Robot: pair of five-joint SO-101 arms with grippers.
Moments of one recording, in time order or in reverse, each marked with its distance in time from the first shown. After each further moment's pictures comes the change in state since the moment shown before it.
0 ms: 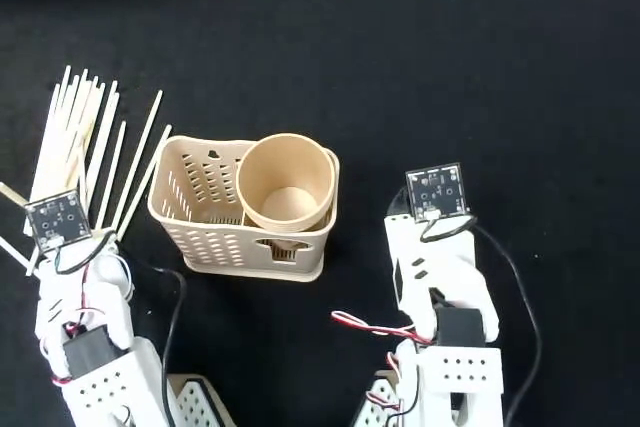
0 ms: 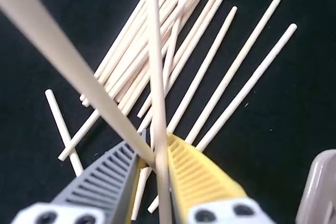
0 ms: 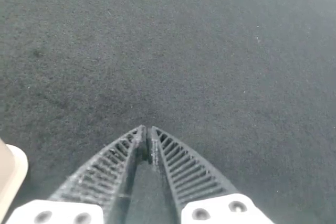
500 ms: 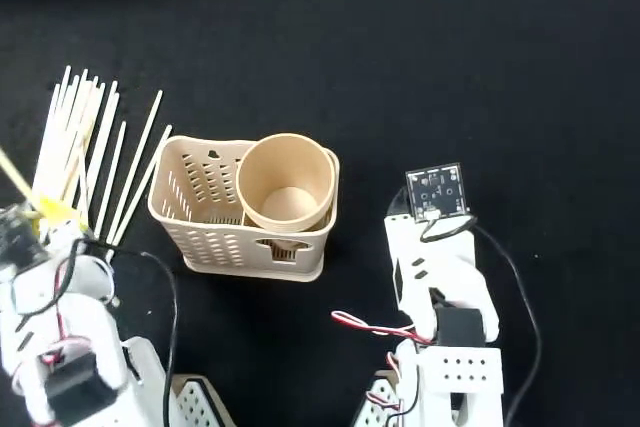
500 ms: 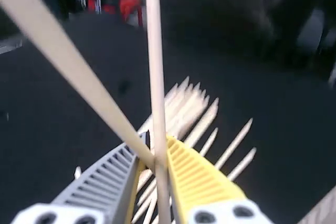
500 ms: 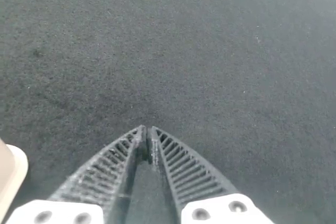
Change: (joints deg) left arm -0.6 -0.4 -26.8 7.1 9.5; right arm 0.0 0.0 0.0 0.0 0.0
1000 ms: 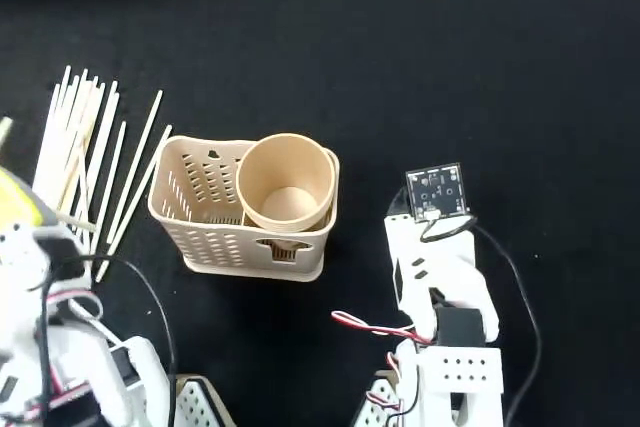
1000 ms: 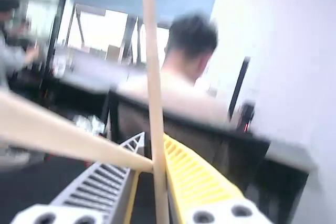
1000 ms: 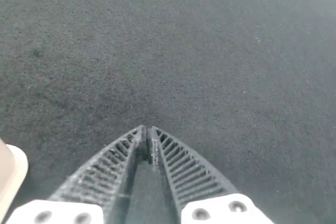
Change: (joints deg) left arm 0.0 0.4 -12.5 -21.5 11.3; right arm 0.0 0.0 0.0 0.0 0.0
